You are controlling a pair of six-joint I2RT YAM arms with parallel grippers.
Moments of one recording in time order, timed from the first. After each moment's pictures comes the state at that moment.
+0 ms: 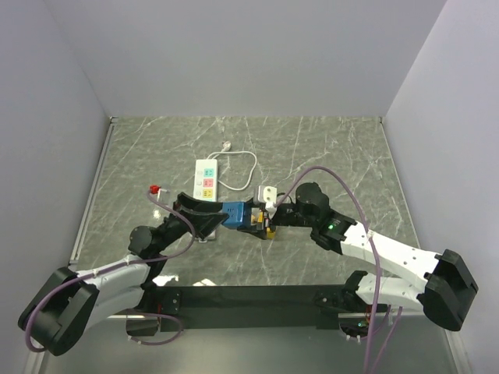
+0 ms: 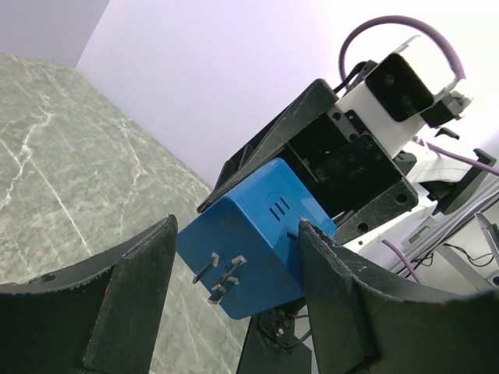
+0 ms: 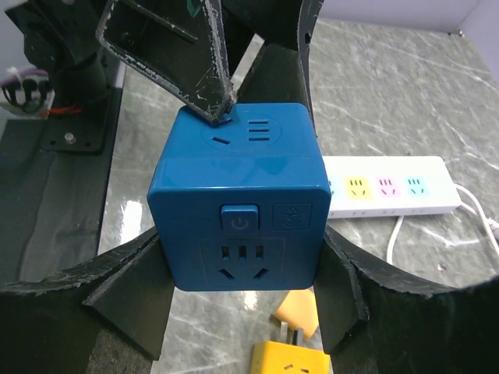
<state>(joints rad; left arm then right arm) -0.53 1.00 0.07 1.36 0.47 -0.92 0.85 1.09 0.68 0.24 -0.59 -0.28</state>
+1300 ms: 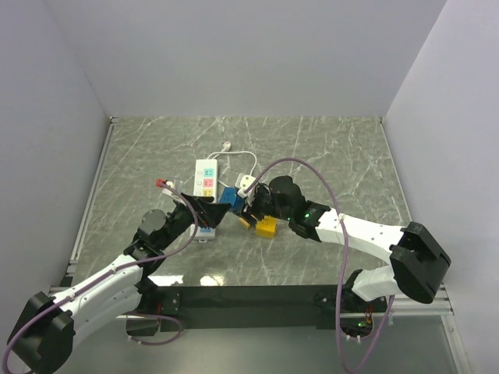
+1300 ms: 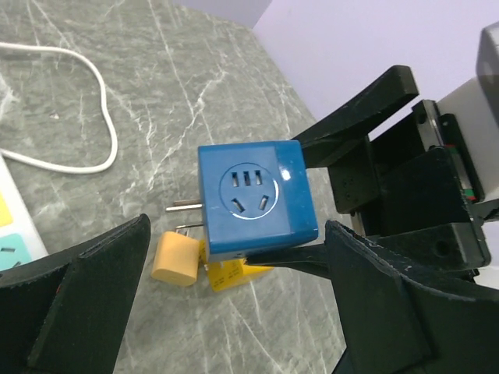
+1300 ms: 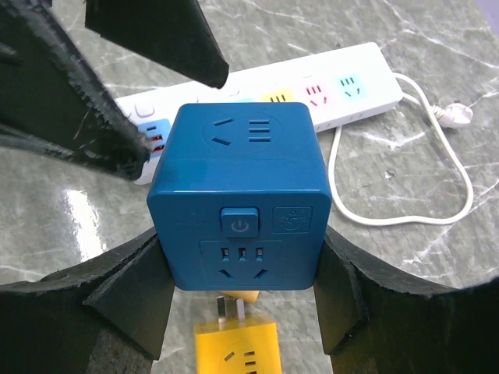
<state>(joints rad) -0.59 0.80 0.23 0.59 0.13 -0.64 0.87 1.35 0.78 0.20 -0.22 -0.32</state>
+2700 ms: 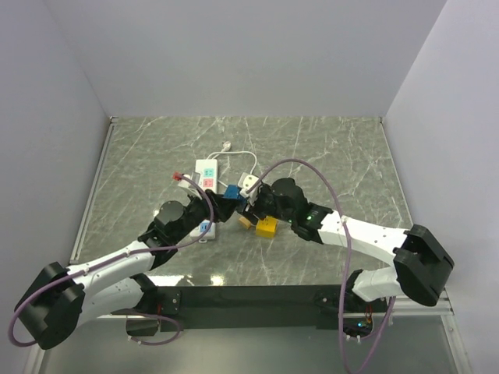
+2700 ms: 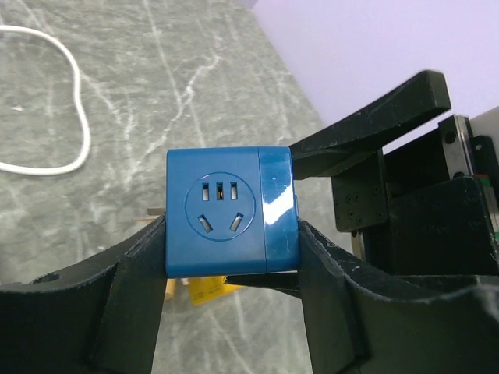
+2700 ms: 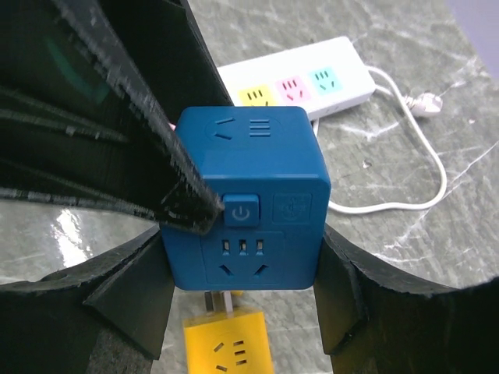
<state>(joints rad) -0.70 1.01 0.34 0.64 0.03 -0.65 0.87 1.33 0.76 0.21 -0.15 -0.32</state>
